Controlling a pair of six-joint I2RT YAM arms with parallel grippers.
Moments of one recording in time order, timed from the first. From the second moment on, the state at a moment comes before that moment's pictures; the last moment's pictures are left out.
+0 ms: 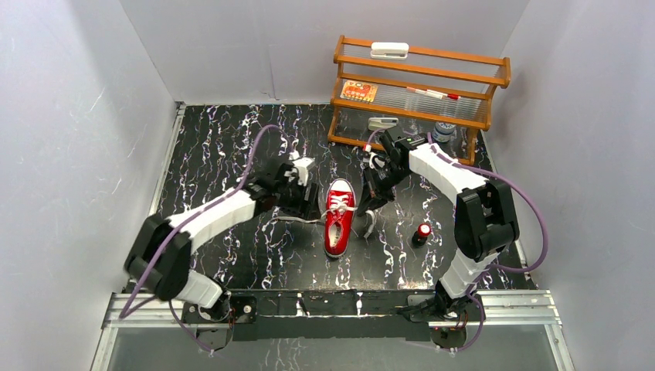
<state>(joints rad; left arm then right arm) -0.60 1.40 0.89 -0.33 0.32 -0.29 0.42 1.71 1.31 -1.03 -0.75 0.29</state>
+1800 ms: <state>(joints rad) -0.65 1.39 0.67 -0.30 0.14 -0.58 0.26 1.63 1.02 -0.82 -0.23 0.29</state>
